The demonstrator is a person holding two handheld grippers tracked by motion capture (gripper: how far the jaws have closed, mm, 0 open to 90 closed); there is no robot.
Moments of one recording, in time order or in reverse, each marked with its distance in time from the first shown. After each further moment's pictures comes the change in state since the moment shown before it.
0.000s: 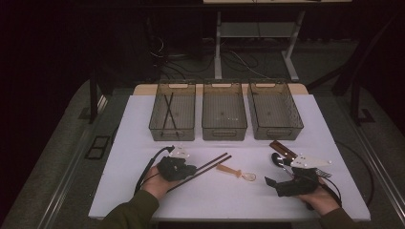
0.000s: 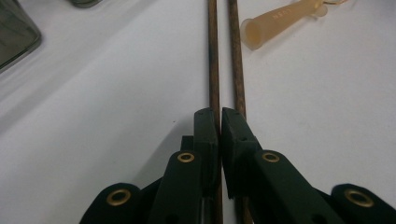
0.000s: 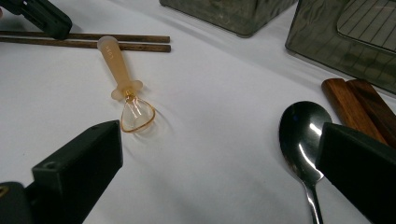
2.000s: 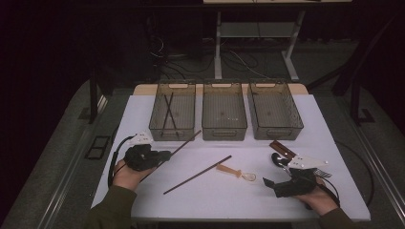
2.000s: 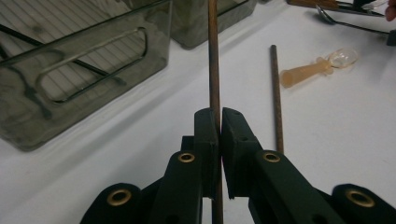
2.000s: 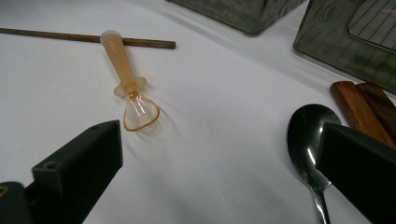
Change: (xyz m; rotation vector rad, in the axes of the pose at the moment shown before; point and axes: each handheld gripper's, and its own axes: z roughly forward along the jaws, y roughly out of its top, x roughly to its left) left arm 0.039 -0.015 -0.082 -0.179 0.082 -0.134; right arm 0.003 0.001 0.004 0.014 0.001 -0.033
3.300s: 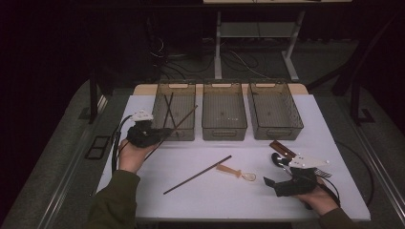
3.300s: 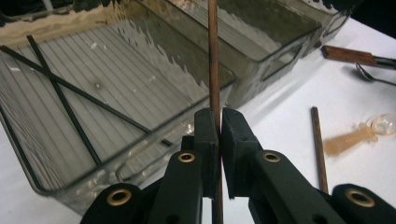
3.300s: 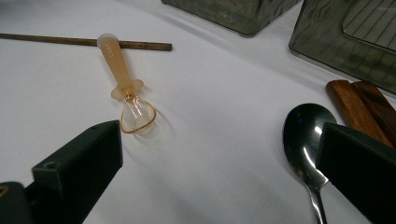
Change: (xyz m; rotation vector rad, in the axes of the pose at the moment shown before) left arm 0.032 0.049 0.011 -0.091 0.075 -0.058; right arm -0.002 0.000 -0.001 -0.006 -0.003 0.022
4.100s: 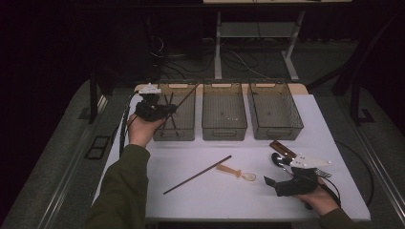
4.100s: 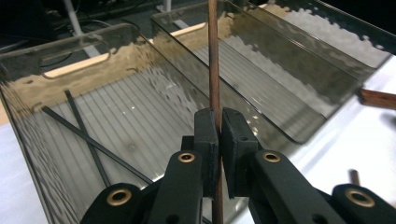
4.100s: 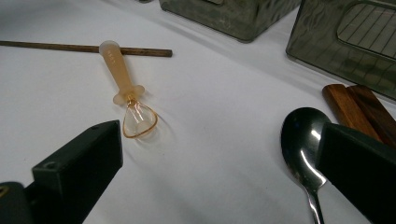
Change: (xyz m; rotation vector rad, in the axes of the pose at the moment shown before) left arm 0.024 0.064 0.031 -0.010 0.083 0.003; right arm 0.001 0.001 -0.003 -0.021 -0.003 0.004
